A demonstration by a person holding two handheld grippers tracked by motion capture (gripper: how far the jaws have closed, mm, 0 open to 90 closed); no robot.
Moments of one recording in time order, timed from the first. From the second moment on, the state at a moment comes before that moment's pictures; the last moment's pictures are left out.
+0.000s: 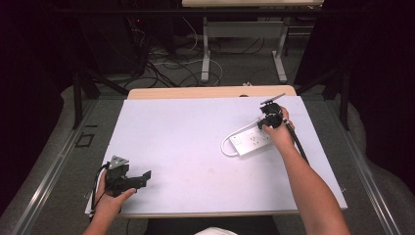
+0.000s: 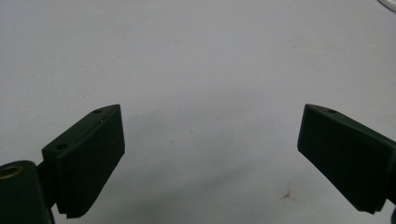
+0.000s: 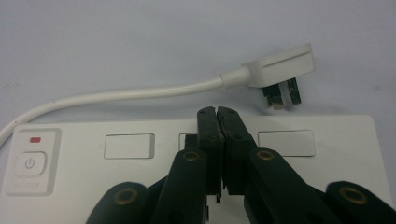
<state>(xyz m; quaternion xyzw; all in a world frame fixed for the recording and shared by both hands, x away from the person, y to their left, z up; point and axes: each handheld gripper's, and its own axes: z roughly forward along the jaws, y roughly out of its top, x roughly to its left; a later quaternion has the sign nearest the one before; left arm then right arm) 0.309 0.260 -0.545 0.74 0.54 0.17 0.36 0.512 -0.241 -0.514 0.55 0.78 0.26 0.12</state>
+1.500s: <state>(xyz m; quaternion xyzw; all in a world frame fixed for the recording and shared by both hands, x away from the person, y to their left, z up) 0.311 0.259 -0.546 0.74 0.54 0.17 0.36 0.511 -0.248 -0.517 0.57 0.77 0.26 0.12</state>
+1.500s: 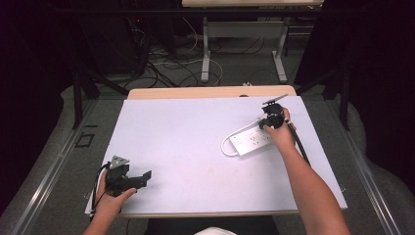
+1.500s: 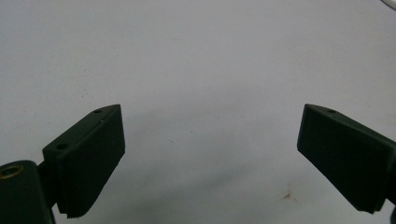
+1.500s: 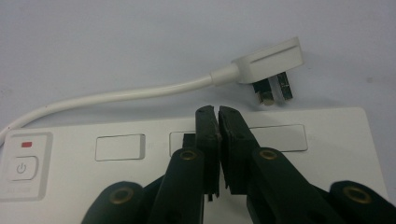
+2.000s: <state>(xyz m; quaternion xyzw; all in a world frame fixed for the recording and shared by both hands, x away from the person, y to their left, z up) 0.314 0.259 -0.549 0.74 0.54 0.17 0.36 0.510 -0.248 -0.517 0.57 0.77 0.27 0.12</state>
